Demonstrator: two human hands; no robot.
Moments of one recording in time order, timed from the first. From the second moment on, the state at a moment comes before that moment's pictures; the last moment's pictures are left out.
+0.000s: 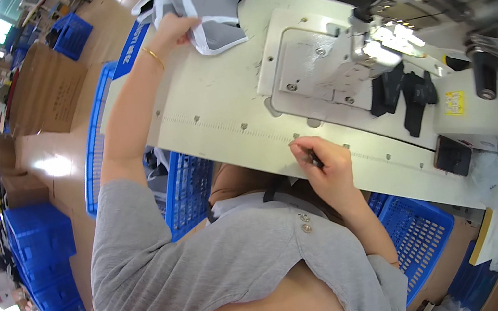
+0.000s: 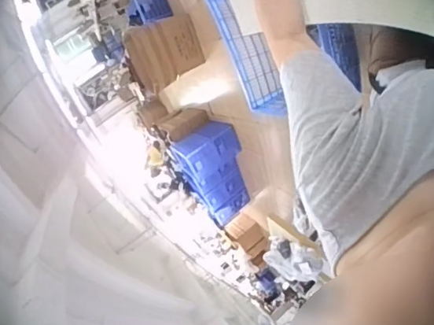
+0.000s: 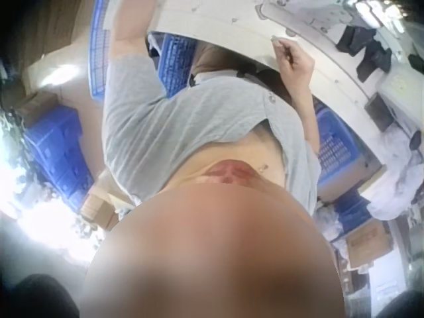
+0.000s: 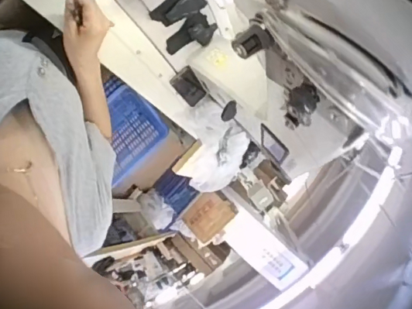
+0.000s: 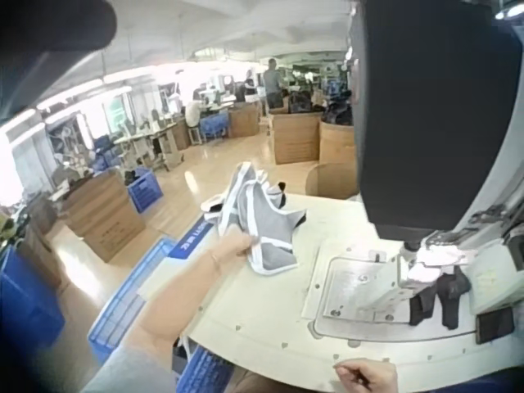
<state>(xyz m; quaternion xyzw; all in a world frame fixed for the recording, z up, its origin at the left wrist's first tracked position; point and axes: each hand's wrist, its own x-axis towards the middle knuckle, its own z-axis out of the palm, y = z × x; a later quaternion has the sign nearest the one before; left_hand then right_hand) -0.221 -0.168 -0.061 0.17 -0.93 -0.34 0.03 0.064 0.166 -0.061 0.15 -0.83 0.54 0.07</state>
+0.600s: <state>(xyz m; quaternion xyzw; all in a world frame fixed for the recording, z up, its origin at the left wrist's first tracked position) 0.062 -0.076 -0.085 0.05 -0.55 -0.80 -0.23 -0.014 0.133 -0.086 0.06 -0.71 0.70 0.00</state>
